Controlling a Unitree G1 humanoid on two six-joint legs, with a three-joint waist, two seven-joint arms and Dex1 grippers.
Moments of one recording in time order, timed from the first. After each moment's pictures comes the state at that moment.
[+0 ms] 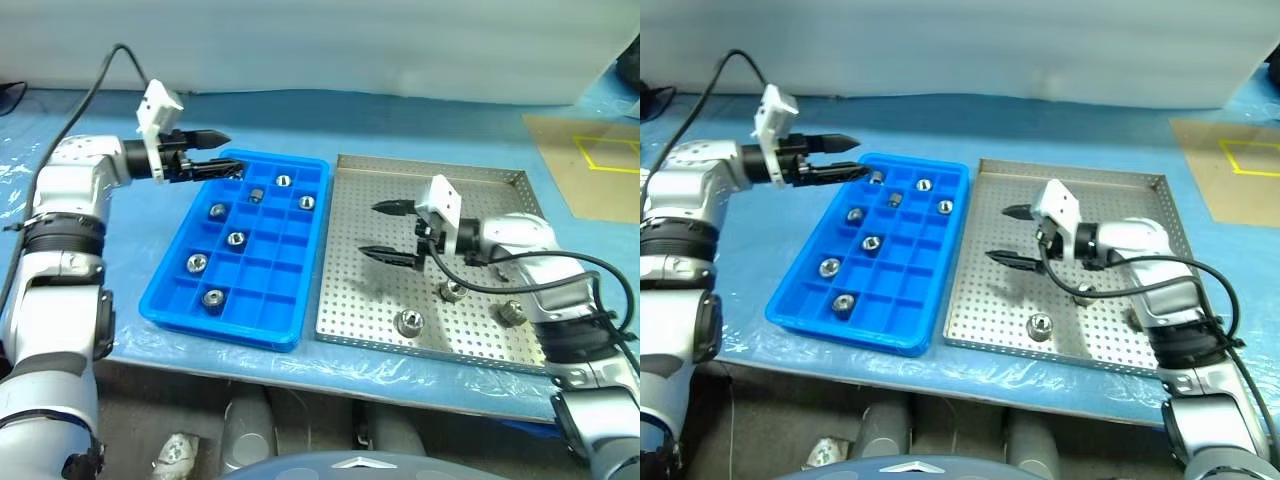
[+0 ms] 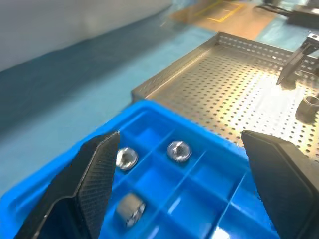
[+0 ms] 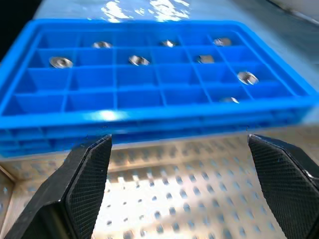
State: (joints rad) left arm -1.05 0.66 -0.01 0.75 -0.29 0.30 -1.34; right arm -0.43 -0.68 0.06 -0.13 0.33 0.43 1.04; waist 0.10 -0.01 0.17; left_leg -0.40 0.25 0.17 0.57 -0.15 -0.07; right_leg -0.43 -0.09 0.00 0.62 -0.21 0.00
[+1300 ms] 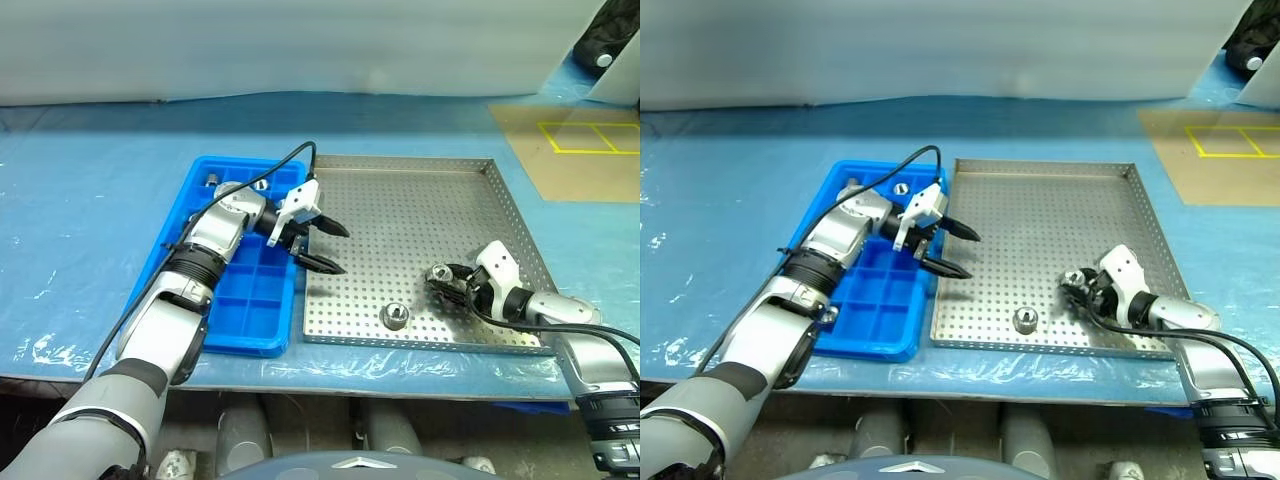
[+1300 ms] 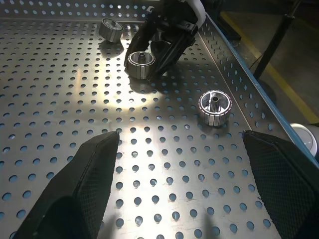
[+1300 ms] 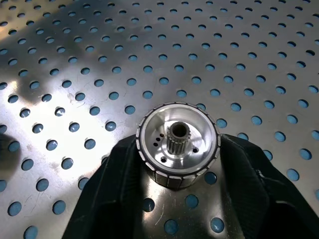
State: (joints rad) left arm -0.93 0.29 -0.26 0.67 -0.13 0.10 -1.53; right arm -0.08 -0.70 -0.10 0.03 0.25 0.34 0.84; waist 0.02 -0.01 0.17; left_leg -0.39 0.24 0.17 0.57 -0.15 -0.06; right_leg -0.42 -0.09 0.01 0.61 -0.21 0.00
